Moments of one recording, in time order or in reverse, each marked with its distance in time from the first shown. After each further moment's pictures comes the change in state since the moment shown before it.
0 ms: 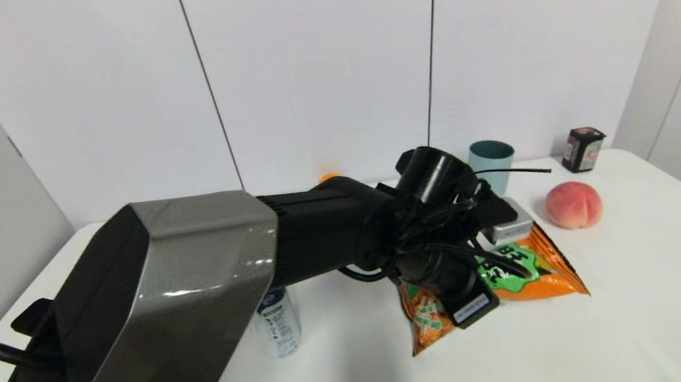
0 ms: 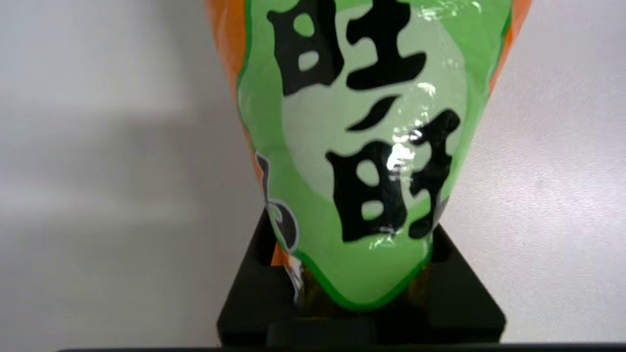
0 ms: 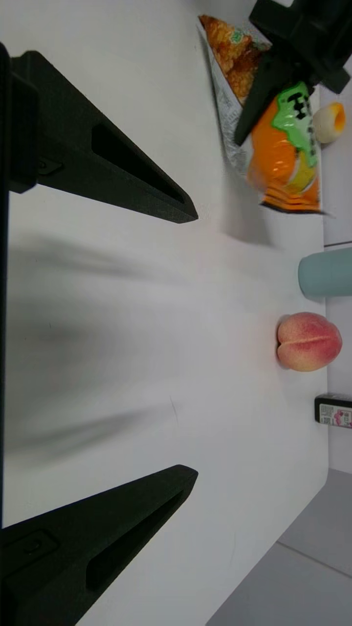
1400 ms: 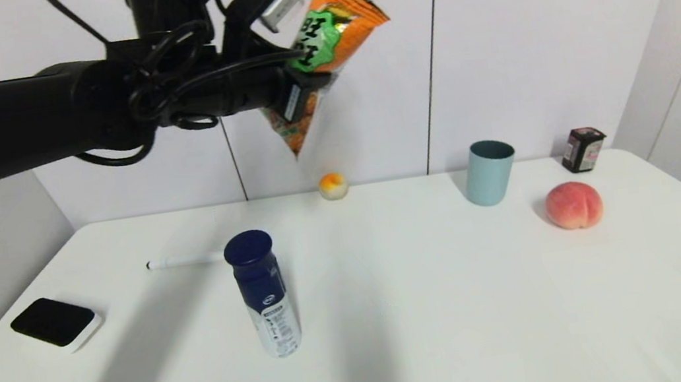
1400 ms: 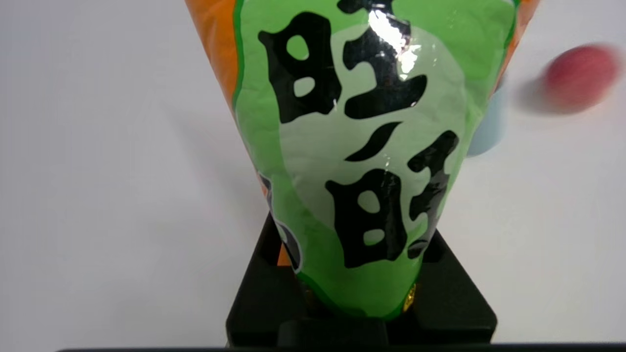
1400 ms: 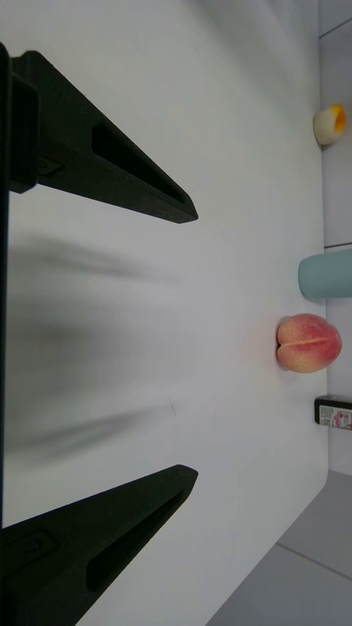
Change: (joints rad) left arm 0.412 -0.345 0.067 -0.430 -0.003 0.053; right arm 0.000 0.000 0.000 0.000 0.000 0.000
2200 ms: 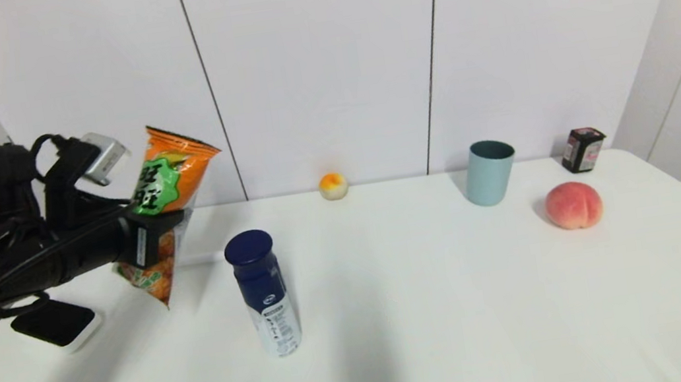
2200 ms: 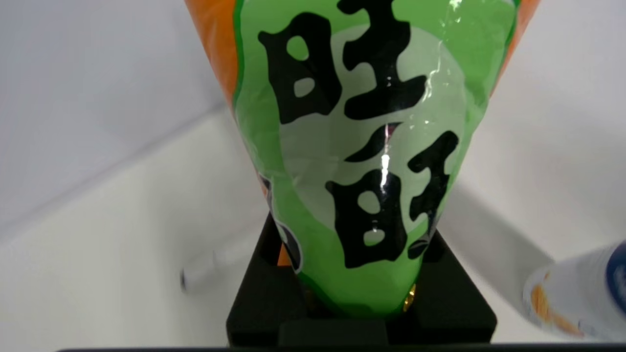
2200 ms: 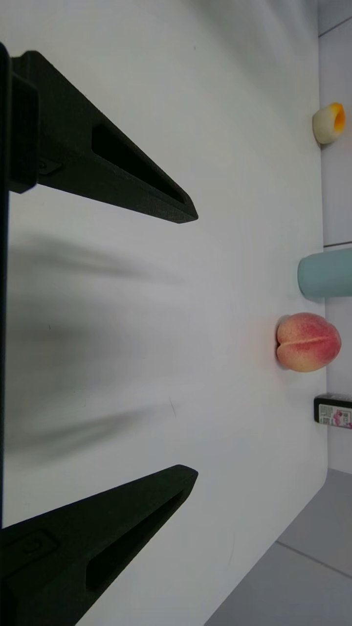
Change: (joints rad) left arm 0.352 -0.473 1.052 -0.342 0.082 -0.254; right arm -0.001 0.000 0.000 0.000 0.000 0.000
